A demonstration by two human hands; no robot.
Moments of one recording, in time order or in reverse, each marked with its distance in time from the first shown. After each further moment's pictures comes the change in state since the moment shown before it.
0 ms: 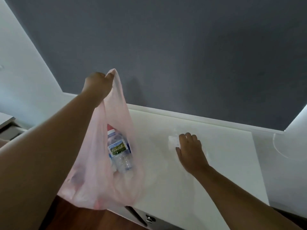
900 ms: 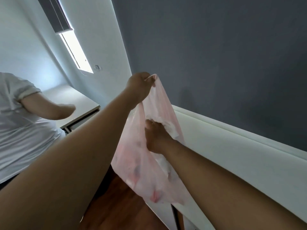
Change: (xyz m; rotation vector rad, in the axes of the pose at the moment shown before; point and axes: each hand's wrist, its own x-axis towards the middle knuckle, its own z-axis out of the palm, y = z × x) left_hand -0.034 -0.050 -0.105 -0.099 0.123 -0.013; right_hand 0.082 -0.285 -0.010 0.315 -0.261 -0.689
